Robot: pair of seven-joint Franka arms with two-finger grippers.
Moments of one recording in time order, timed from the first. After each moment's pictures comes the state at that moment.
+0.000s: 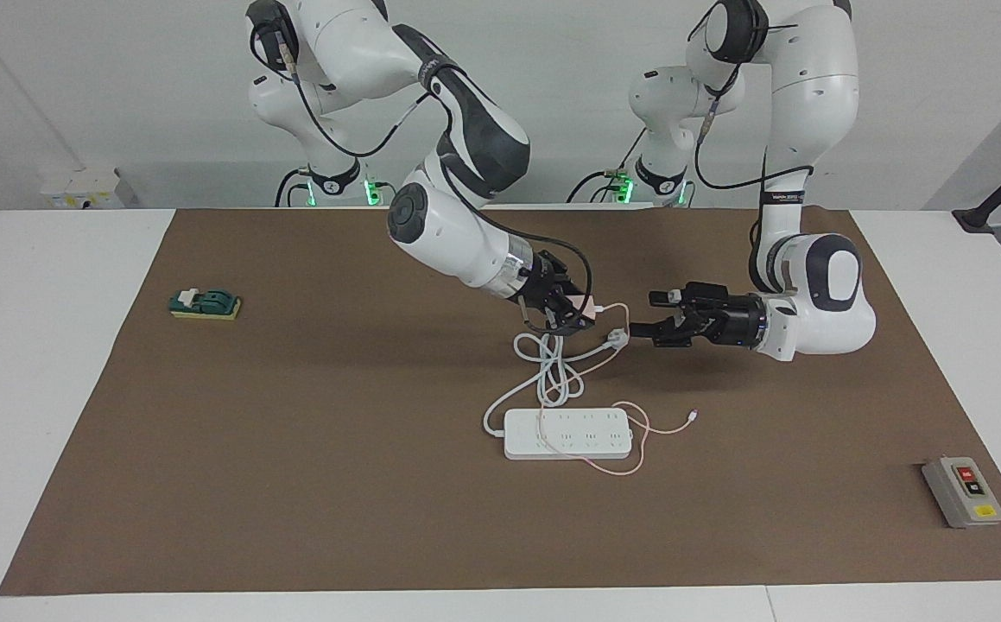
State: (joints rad) left arm 0.03 0.43 -0.04 -1.82 -1.55 1.46 0.65; right arm 0.48 0.48 0.06 -1.45 0.81 2.12 1.64
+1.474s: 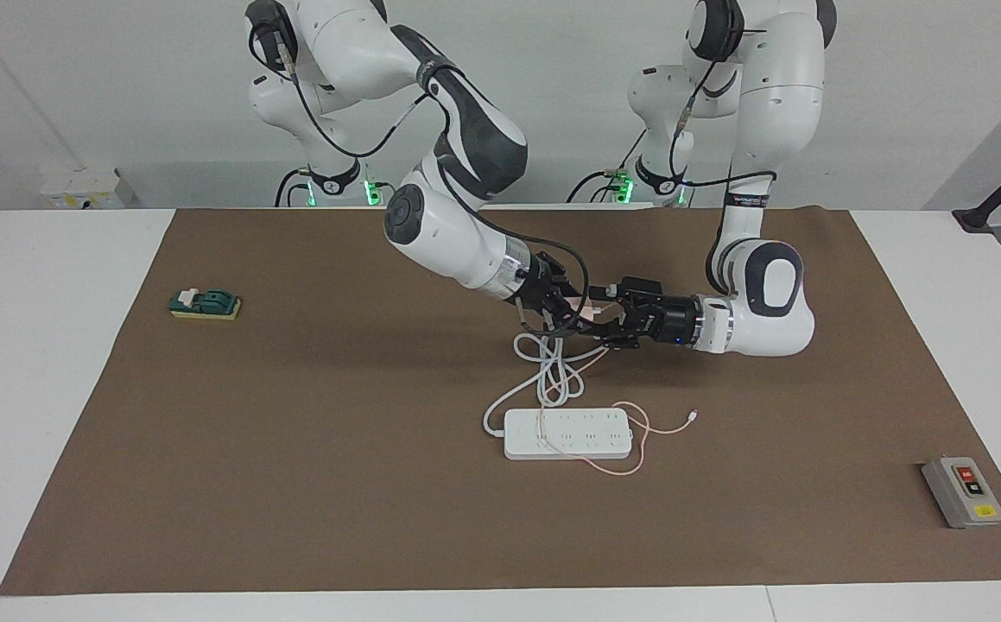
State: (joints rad) left arm -0.09 0.43 -0.04 -1.89 -1.55 1.50 0.80; right arm 0.48 0.48 0.06 -1.45 0.81 2.12 1.64
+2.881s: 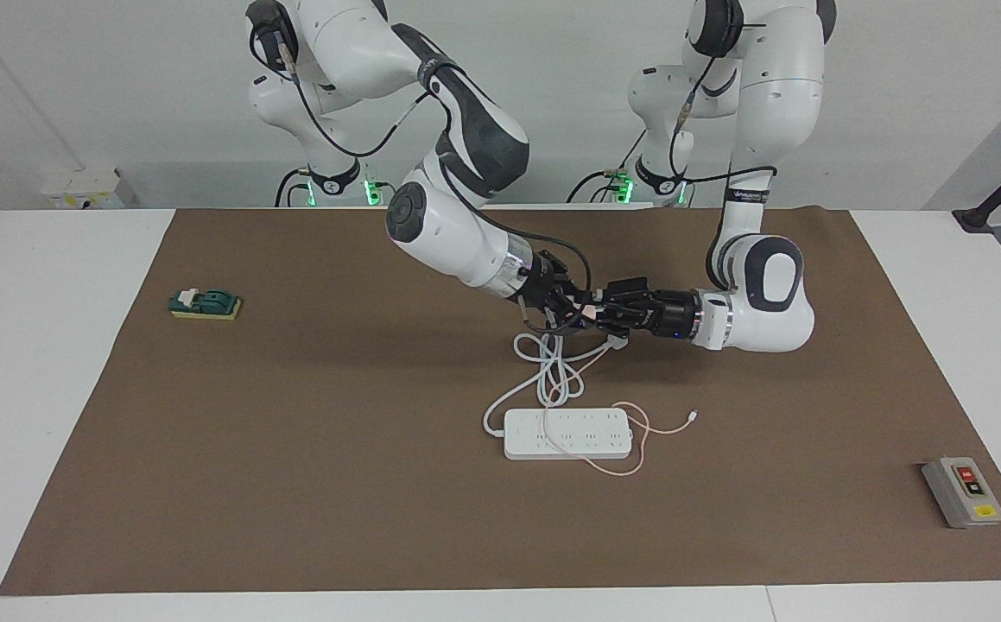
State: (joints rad) left arm -0.09 0.41 -0.04 -1.90 -1.53 1.50 0.74; right arm 0.48 0.48 0.06 -1.44 0.81 2.12 1.64
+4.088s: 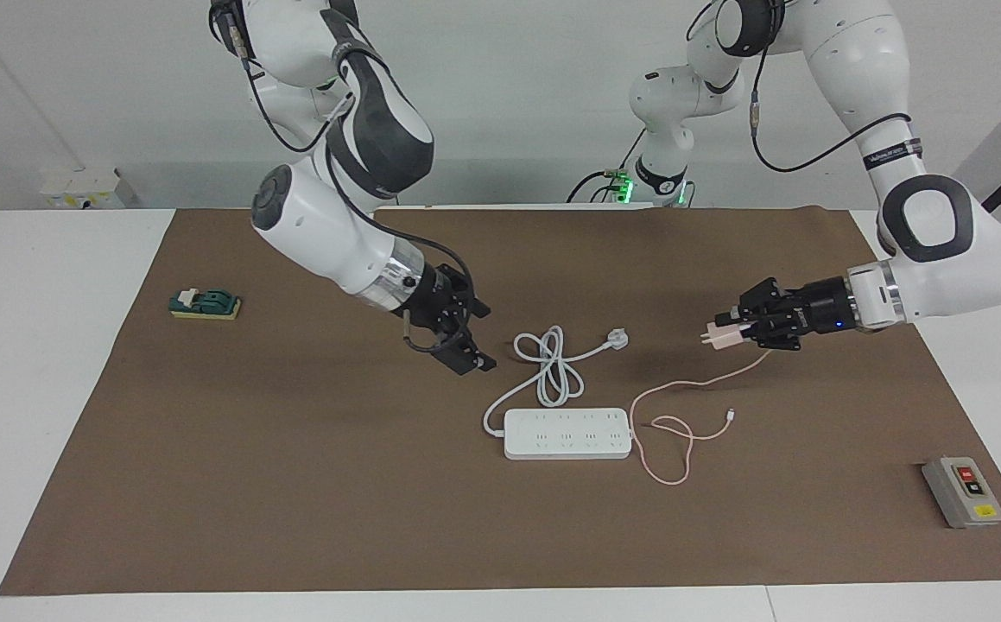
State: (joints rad) left arm 0.12 0.41 0.03 -1.49 -0.74 1.49 0.71; right arm 0.26 0.39 0.02 -1.42 0.65 1.95 1.46
